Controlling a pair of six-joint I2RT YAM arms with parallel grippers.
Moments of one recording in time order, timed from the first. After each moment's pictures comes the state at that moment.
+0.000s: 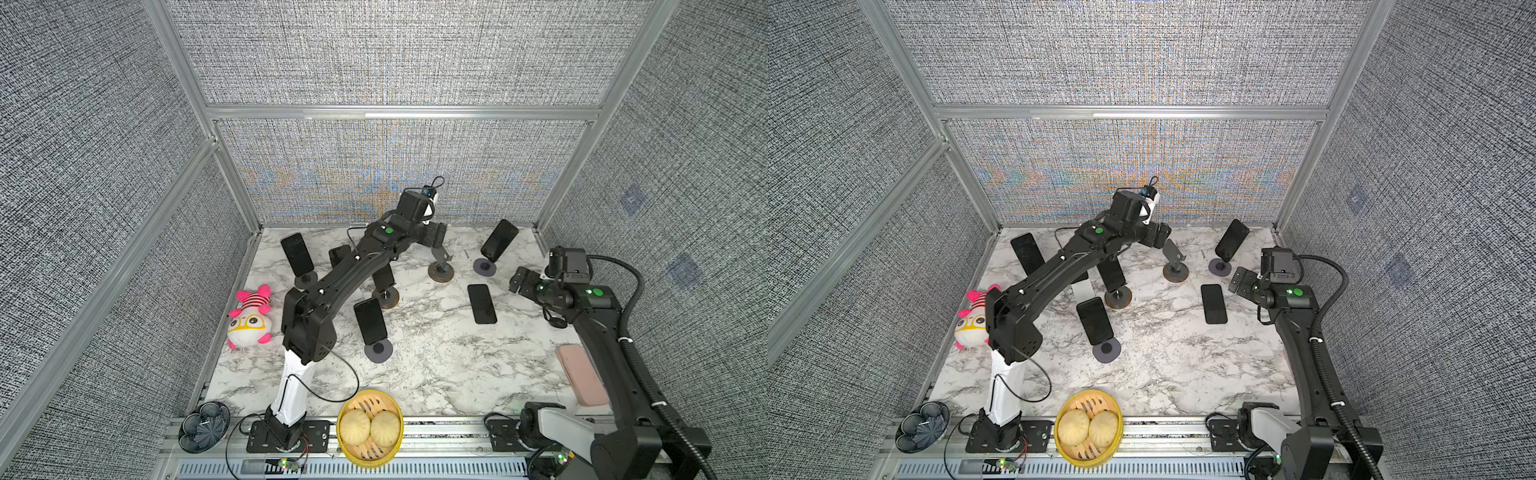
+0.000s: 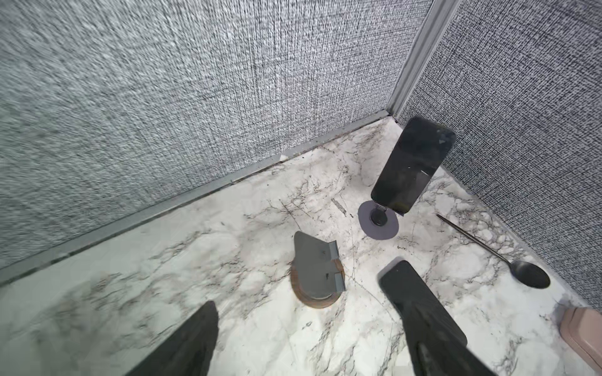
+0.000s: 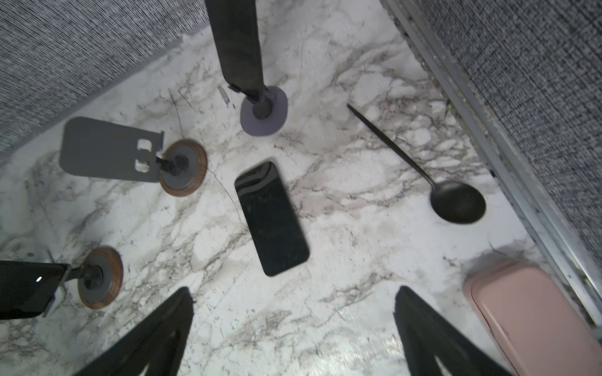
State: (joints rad) left arm -0.73 2.04 2.11 -0.60 -0.02 -0.14; right arm -0.04 1.14 1.11 -0.79 0.04 0.40
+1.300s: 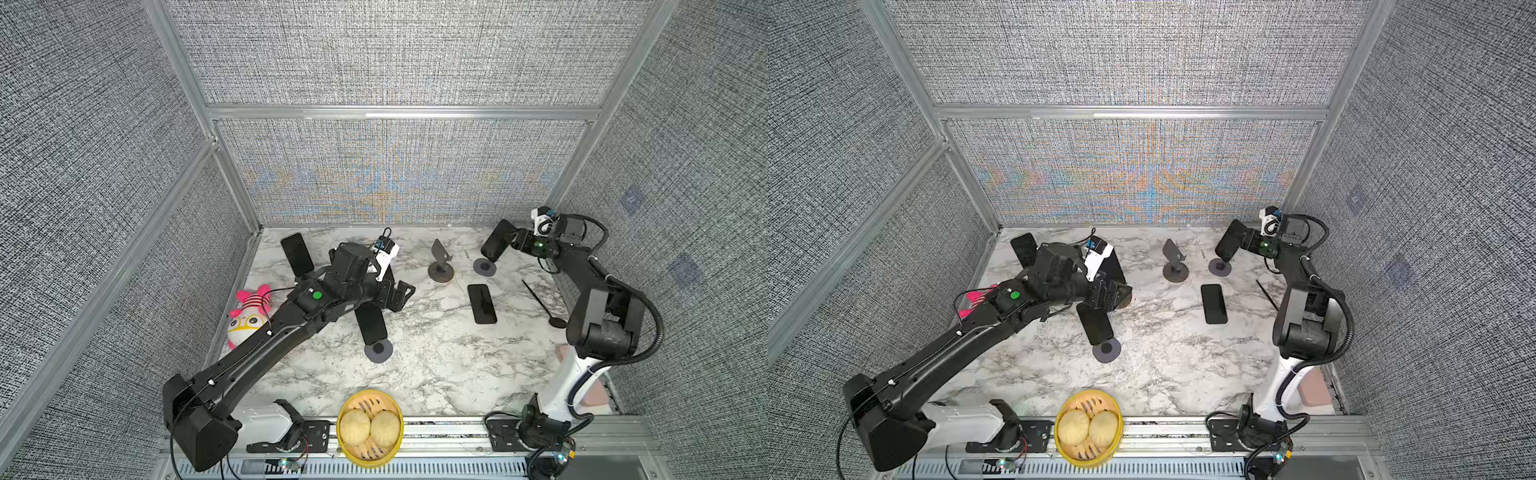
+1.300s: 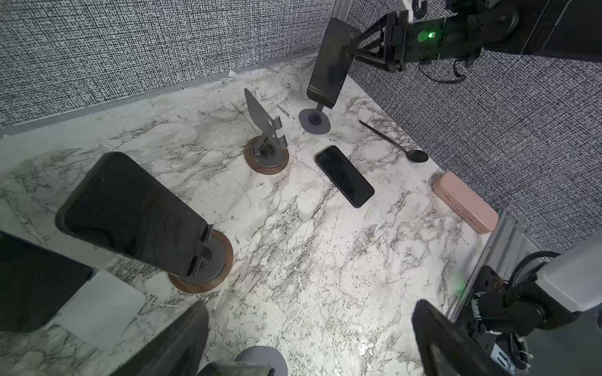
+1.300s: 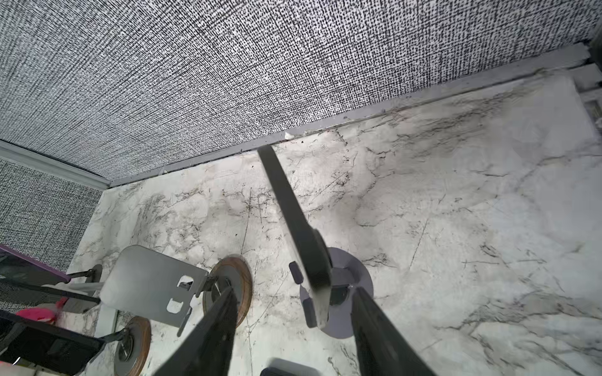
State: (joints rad) left arm -0.74 1.28 1.24 -0.54 0.21 -0.21; right arm -0.28 1.92 1.48 -0.21 -0.61 0.17
